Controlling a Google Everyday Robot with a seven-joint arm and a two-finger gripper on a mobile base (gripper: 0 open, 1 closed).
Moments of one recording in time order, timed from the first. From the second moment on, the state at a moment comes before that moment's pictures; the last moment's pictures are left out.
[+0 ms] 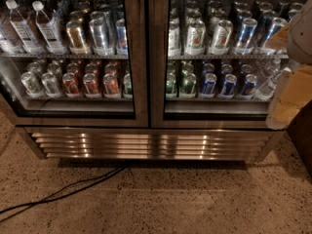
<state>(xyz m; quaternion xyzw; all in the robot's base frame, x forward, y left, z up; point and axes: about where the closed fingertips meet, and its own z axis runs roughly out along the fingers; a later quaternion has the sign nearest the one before) 0.438 -0.217 0.976 -0.60 0.78 -0.03 0.16</state>
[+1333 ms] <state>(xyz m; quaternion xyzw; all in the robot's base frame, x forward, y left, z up) 0.453 -0.174 0.851 -0.61 0.78 0.08 0.10</state>
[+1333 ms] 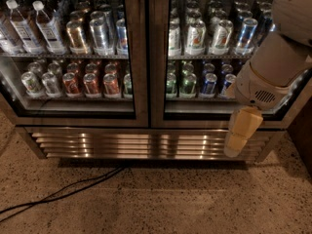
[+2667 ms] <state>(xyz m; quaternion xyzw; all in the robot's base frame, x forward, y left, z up) 0.447 -0.174 0.888 -0.66 0.65 0.26 0.27</state>
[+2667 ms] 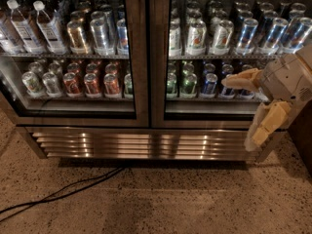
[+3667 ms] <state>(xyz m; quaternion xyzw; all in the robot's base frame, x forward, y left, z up) 0.408 -0.074 0.876 -0.71 0.62 0.26 0.19</state>
